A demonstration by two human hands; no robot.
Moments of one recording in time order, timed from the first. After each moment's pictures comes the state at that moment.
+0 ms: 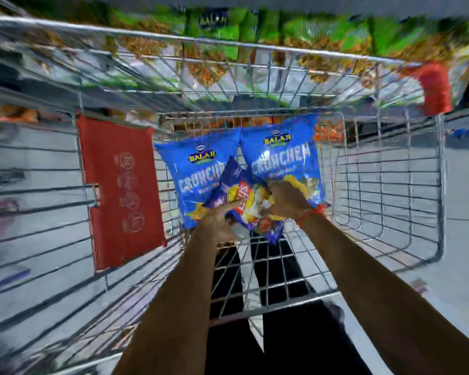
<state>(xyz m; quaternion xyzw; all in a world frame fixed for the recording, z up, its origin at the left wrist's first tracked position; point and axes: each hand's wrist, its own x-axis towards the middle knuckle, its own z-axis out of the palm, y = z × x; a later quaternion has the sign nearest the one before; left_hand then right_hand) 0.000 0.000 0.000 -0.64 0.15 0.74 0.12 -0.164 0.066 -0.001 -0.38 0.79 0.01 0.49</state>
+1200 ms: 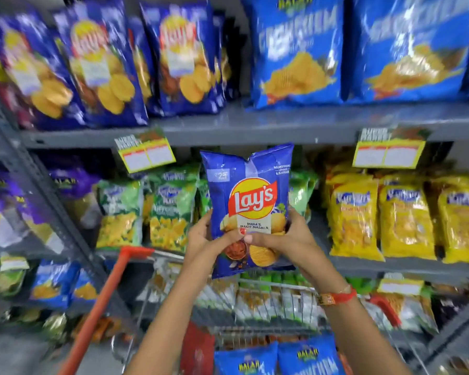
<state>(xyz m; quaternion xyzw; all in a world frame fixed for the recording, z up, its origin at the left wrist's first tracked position) 0.015 -0.139 0.431 -0.25 0.62 0.62 -0.42 -0.130 -0.052 0.435 -0.40 0.60 -0.62 0.32</state>
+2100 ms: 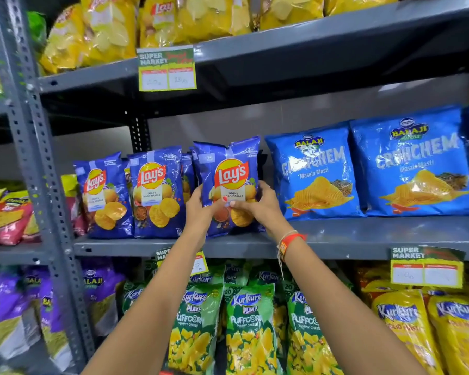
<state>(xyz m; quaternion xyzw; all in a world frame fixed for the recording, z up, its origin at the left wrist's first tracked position) -0.021 -0.299 0.622 -0.24 0.65 0.46 -0.55 -0.148 -0.236 0.622 -0.47 0.56 -0.67 0.13</state>
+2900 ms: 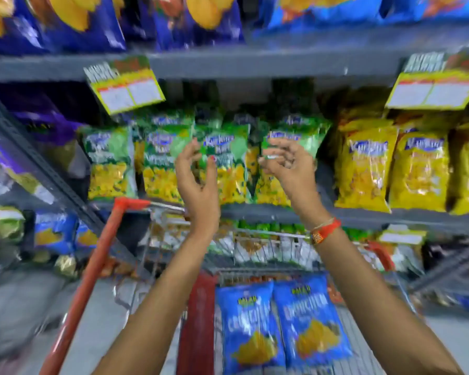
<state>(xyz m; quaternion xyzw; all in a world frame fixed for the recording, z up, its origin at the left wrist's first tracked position) -0.013 -0.166 0.395 -0.33 0.60 0.37 -0.63 -0.150 -0.107 0.402 -0.36 0.60 -0.68 0.22</state>
